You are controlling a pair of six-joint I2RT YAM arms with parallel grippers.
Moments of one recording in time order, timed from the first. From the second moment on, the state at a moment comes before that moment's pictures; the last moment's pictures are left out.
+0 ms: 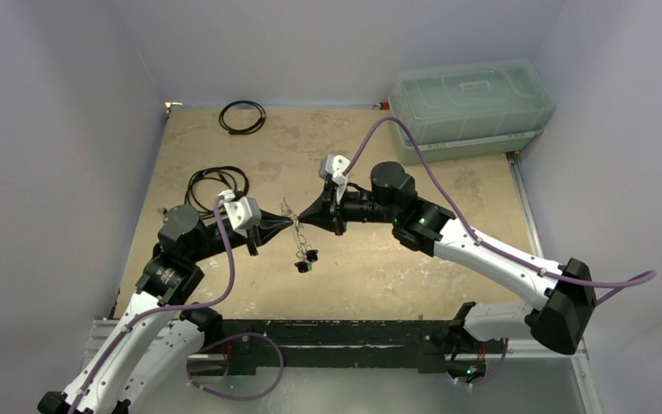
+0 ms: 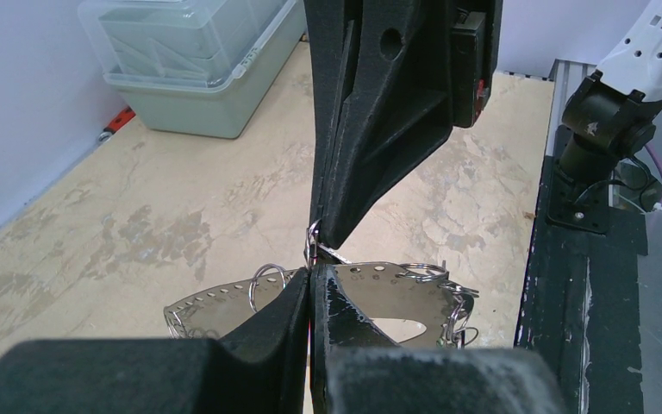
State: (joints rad) left arm -0.45 0.59 0.66 -0.11 0.68 0.11; right arm 0.90 1.27 1.07 0.04 -0.51 0.02
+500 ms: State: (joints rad) left arm -0.45 0.58 0.66 -0.11 0.68 0.11; right arm 0.90 1.25 1.06 0.02 -0.51 0.01
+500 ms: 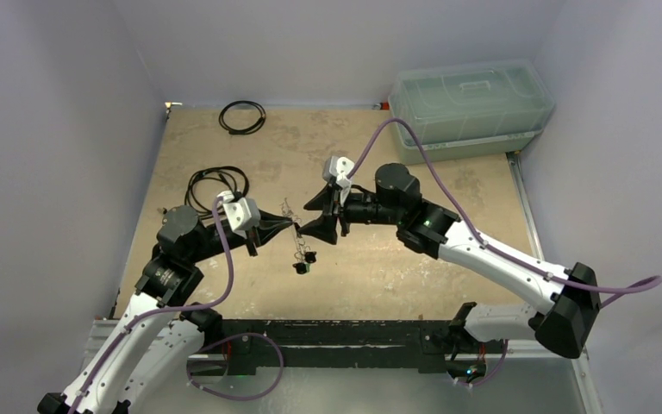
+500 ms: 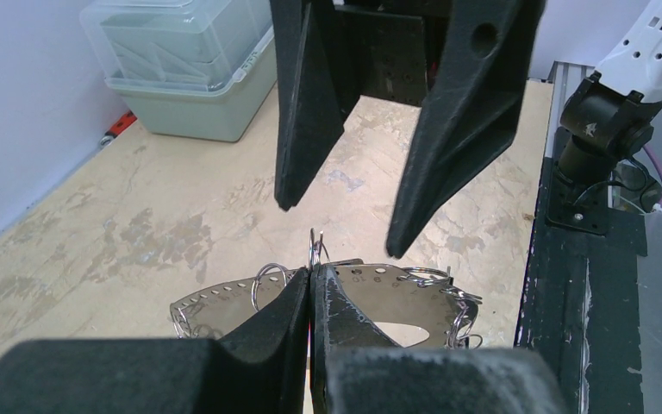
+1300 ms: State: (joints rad) left arm -0.45 0.54 0.66 -0.02 0.76 0.07; right arm 0.90 1.15 0.89 0.30 -0.61 -0.14
